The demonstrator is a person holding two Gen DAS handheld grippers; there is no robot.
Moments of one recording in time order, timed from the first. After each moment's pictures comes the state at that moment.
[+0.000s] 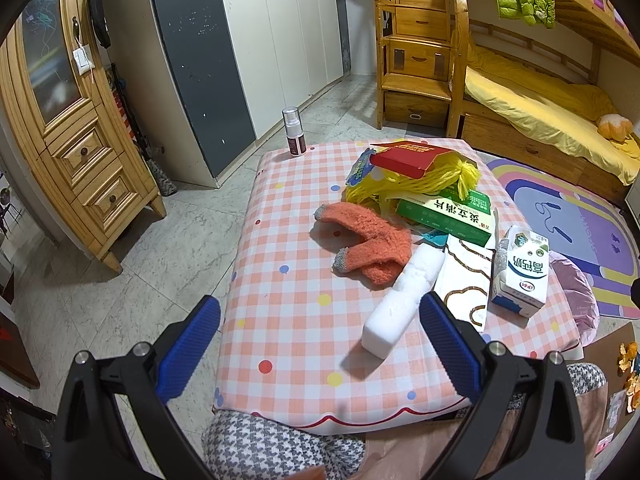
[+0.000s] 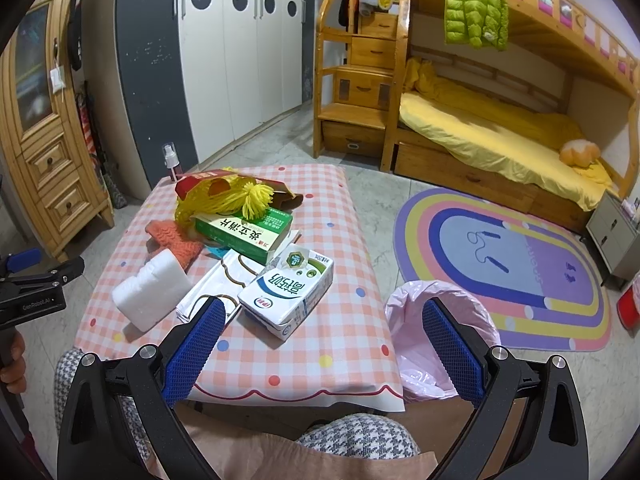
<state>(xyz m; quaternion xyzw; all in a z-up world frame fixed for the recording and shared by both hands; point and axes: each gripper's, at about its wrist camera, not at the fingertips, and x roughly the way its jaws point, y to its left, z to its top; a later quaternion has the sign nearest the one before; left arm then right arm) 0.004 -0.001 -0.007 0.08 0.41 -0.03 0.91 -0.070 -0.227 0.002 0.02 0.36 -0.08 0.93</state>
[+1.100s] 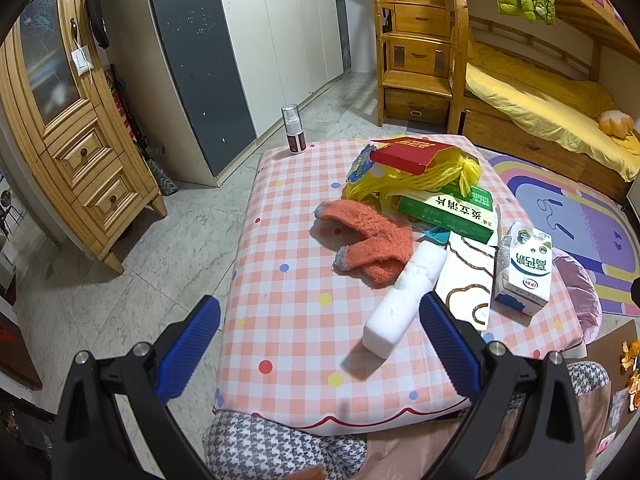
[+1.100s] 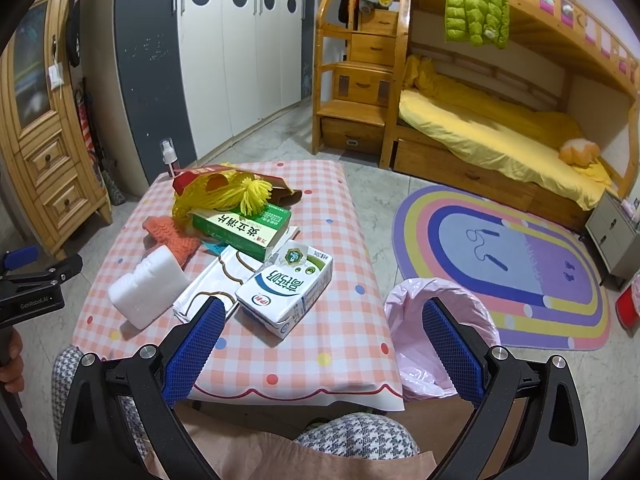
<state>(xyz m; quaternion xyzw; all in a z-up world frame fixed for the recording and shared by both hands) 0.006 -0.001 -0.011 0.08 0.41 -0.03 0.91 -0.069 -0.227 0.001 0.02 0.36 -0.08 0.93</state>
